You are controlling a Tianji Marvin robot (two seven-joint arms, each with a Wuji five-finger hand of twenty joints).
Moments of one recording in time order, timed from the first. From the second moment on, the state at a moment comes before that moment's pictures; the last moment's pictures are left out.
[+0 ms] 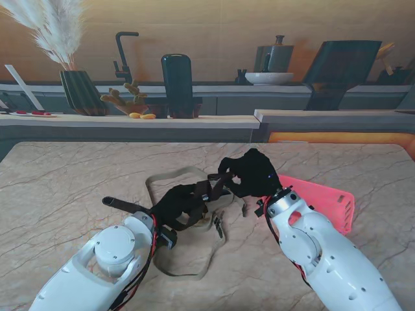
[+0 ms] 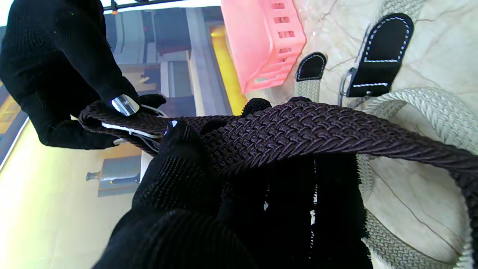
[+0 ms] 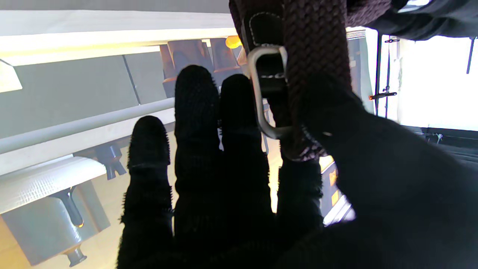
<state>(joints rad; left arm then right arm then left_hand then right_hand) 1.49 -1.18 -1.07 -1.60 -0.17 0.04 -0.09 -1.44 -1.11 1.12 -1.58 -0.97 -0.28 -0.40 1.20 -0.18 0.01 -0.08 0.70 0.14 0.79 0.54 1.08 0.21 0.53 0.39 0.93 0.29 0.79 0.53 0.43 0.31 1.17 0.54 0.65 -0.77 1.03 -0.23 0.81 -0.21 0.97 0.29 1.27 0.04 0.56 0.36 1.11 0.07 0.61 0.57 0.51 0.23 0.96 0.50</state>
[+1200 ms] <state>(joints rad) 1.44 -1.20 -1.09 -1.66 -0.17 0.36 -0.02 -1.52 -1.09 1.17 -1.59 -1.06 -0.48 -0.44 1.20 -0.16 0.00 -0.08 0.65 0.21 0.91 0.63 1.11 0.21 0.76 0.56 0.97 0.29 1.00 0.62 0.45 0.34 1.30 0.63 0.65 -0.75 0.99 -0.23 0.79 -0.26 0.97 0.29 1.26 0.00 0.55 0.35 1.11 0.04 0.61 0.57 0.50 0.23 0.95 0.48</state>
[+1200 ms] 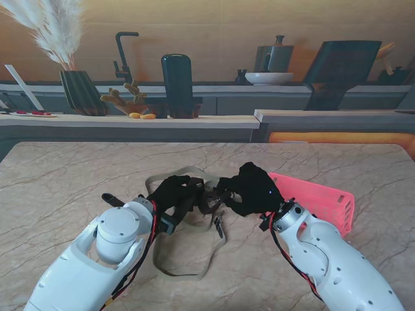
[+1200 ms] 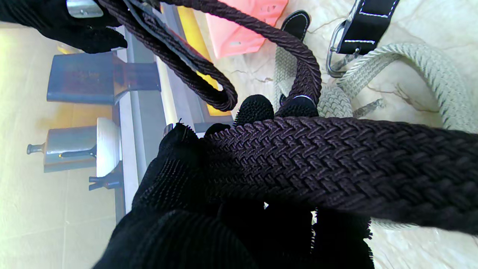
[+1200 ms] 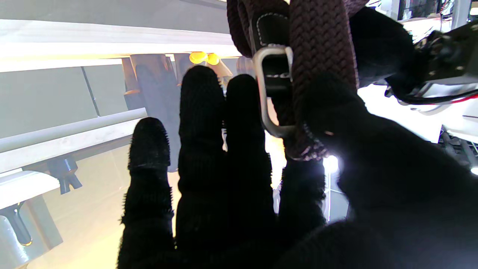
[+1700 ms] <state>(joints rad) 1.40 -1.21 -1.08 -1.67 -0.18 0.38 -0.01 -1.49 -1.08 1.12 -1.57 -1.04 -0.47 -0.41 1.20 -0.16 0.00 -0.08 0.65 0.22 0.92 0.62 1.12 0.21 0.80 0.58 0.99 0.30 1.04 0.62 0.46 0.35 1.33 0.65 0.65 -0.75 0.99 -0.23 0.79 -0.26 0.97 0.29 1.26 0.00 0.55 0.35 1.11 0.04 0.61 0.57 0.49 0.23 0.95 0.48</state>
